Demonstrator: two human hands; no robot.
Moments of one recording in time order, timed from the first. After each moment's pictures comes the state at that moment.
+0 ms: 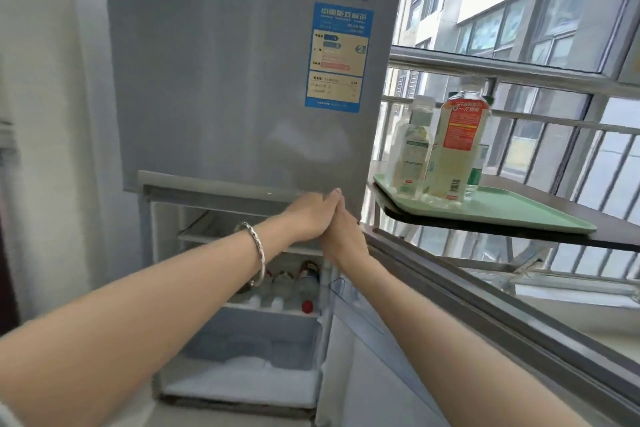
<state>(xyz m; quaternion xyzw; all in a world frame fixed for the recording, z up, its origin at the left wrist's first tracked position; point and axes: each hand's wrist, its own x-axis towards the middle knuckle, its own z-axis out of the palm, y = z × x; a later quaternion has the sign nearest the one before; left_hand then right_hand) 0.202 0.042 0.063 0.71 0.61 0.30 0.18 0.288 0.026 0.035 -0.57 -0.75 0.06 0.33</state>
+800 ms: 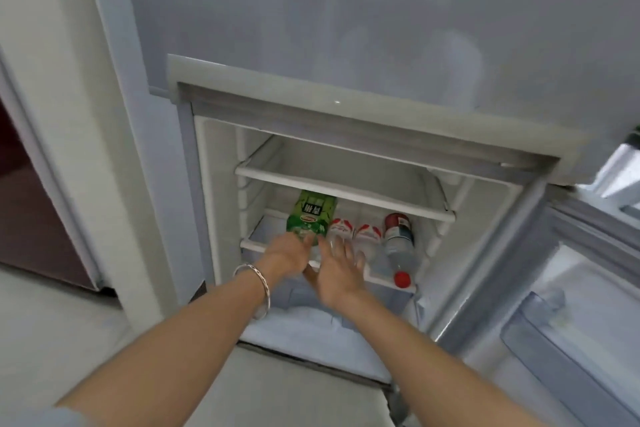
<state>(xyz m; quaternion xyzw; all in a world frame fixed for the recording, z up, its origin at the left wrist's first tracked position) 0.019 0.180 -0.191 0.52 0.78 0.21 0.29 0.132 0.180 -0.217 -0.58 -0.80 0.14 0.07</state>
